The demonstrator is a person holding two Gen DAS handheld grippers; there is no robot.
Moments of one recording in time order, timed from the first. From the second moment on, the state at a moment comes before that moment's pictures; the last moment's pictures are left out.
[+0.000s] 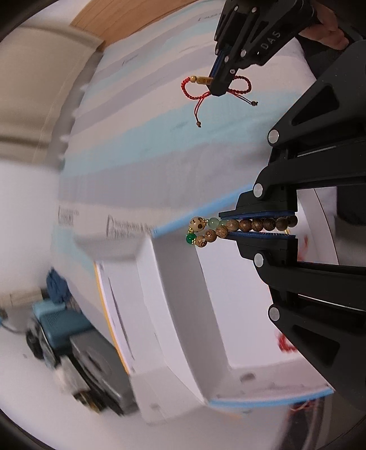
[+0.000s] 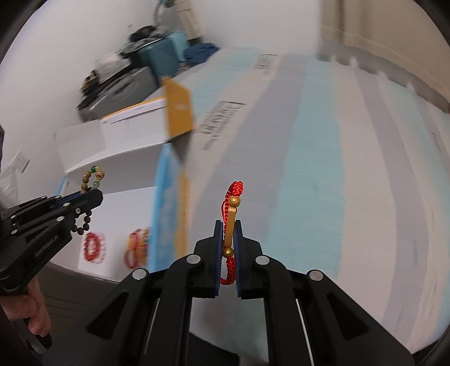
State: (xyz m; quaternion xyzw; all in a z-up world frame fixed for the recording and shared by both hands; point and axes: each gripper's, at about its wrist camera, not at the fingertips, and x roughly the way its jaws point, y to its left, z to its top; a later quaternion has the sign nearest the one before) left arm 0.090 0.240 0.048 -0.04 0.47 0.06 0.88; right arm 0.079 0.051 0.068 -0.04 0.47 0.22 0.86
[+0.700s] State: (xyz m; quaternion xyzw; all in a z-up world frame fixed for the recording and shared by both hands) left arm 0.017 0.403 -0.013 -0.12 0.53 0.16 0.82; right arm 0.059 0.230 -0.001 -0.13 0.53 0.29 0.79
